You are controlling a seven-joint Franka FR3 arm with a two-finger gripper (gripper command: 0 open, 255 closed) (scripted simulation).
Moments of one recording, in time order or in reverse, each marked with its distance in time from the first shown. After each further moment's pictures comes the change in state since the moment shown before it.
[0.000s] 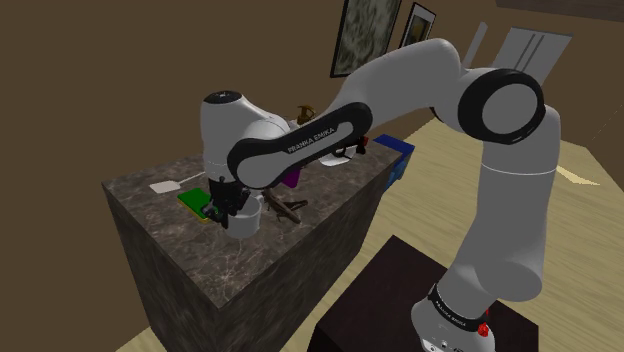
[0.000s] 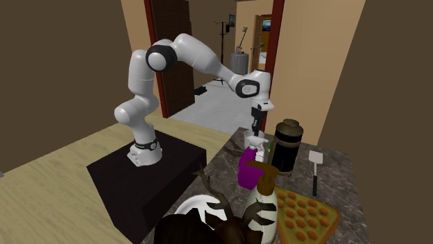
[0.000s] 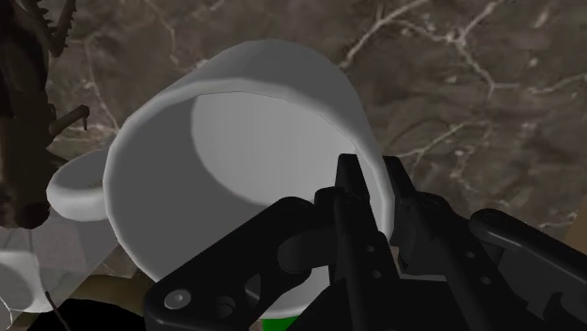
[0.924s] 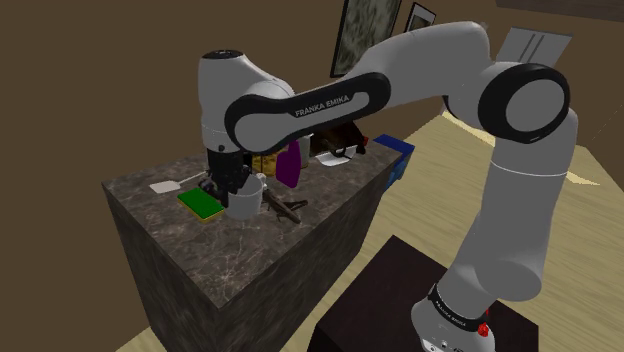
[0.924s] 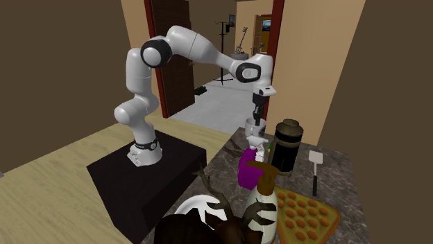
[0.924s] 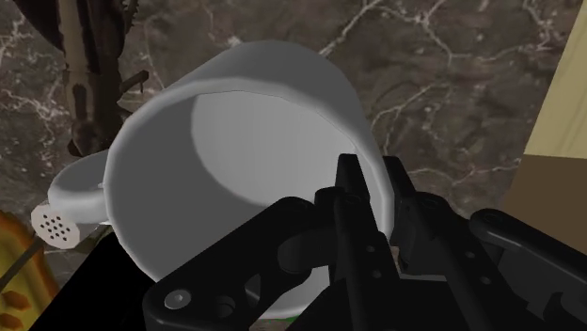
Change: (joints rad) arm -0.011 -0.079 0.019 0.083 0.049 -0.154 -0.039
